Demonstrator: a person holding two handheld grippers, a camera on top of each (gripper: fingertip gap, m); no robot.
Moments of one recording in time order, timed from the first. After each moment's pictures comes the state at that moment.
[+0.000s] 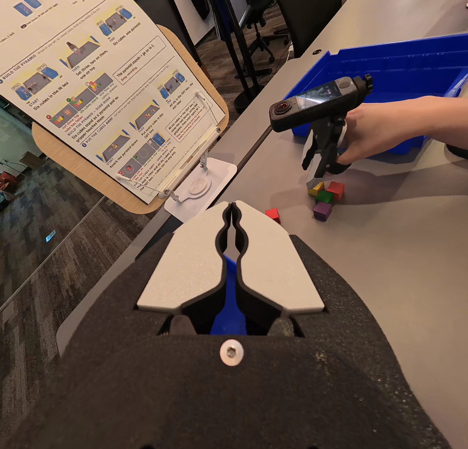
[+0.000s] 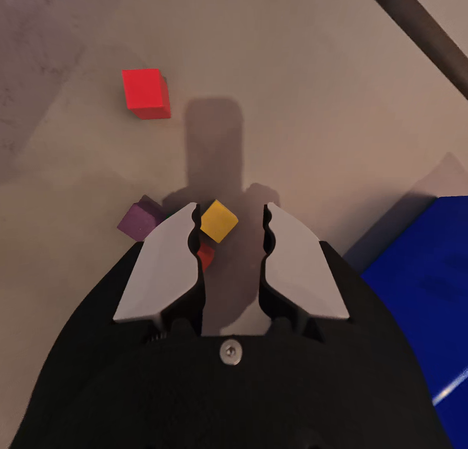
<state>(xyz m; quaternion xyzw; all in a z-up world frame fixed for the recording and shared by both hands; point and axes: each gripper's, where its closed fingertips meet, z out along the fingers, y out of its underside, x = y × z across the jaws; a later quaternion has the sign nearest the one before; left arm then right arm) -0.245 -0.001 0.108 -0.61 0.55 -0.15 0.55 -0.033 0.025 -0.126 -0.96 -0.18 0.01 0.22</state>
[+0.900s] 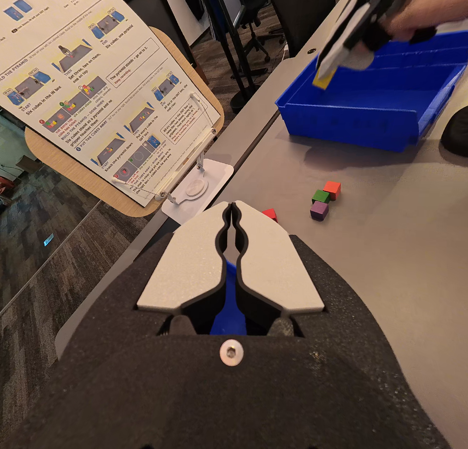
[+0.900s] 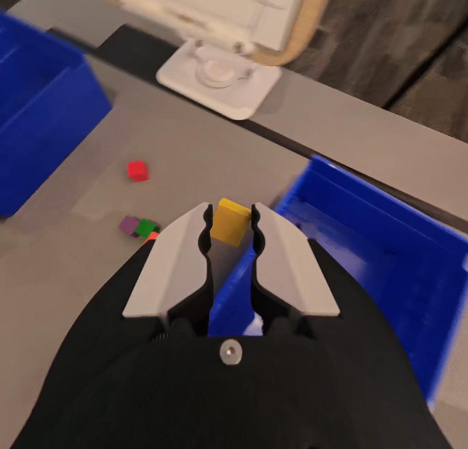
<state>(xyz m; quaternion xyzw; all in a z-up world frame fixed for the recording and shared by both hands) -0.241 -0.005 0.106 -0.60 0.56 -0.15 0.55 0.070 -0.002 0.025 -0.90 -0.10 0.05 0.42</state>
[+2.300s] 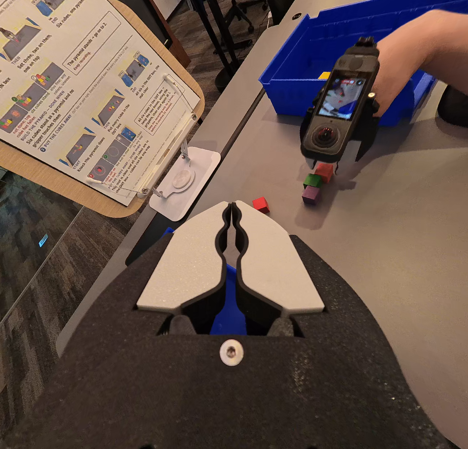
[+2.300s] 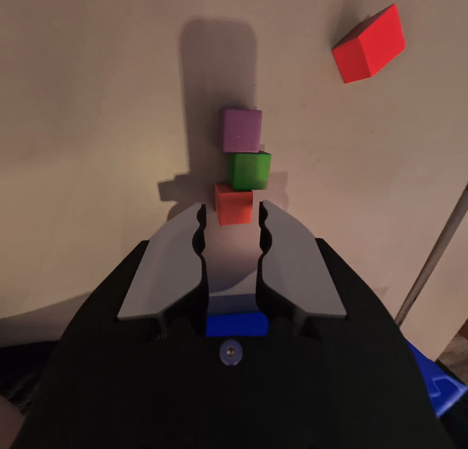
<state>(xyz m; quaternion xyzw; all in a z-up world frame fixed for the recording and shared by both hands) -0.225 -0.008 0.084 -0.60 0.60 -0.13 0.51 -0.052 -0.035 -0.143 -0.78 -0.62 -0.04 0.13</state>
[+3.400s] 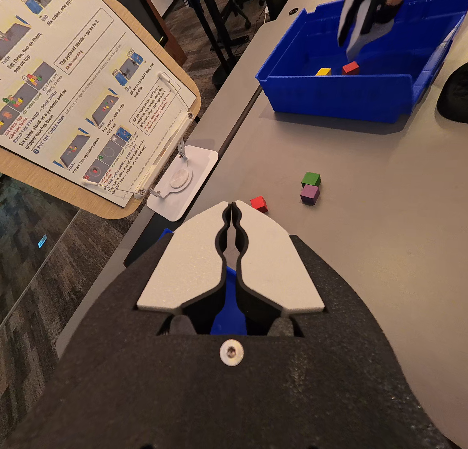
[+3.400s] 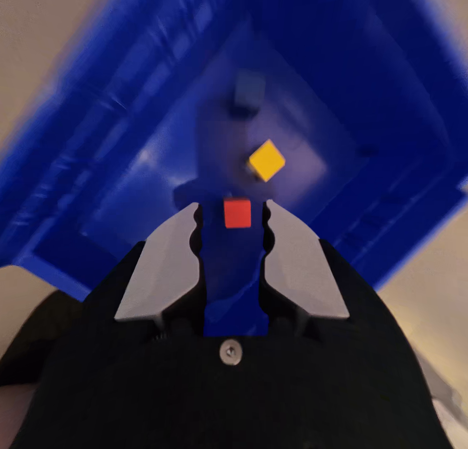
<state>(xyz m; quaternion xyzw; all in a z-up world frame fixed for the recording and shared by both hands) -0.221 -0.010 0.081 -0.60 0.60 -0.13 0.50 0.186 -0.054 -0.094 -0.96 -0.18 -0.02 0.20</state>
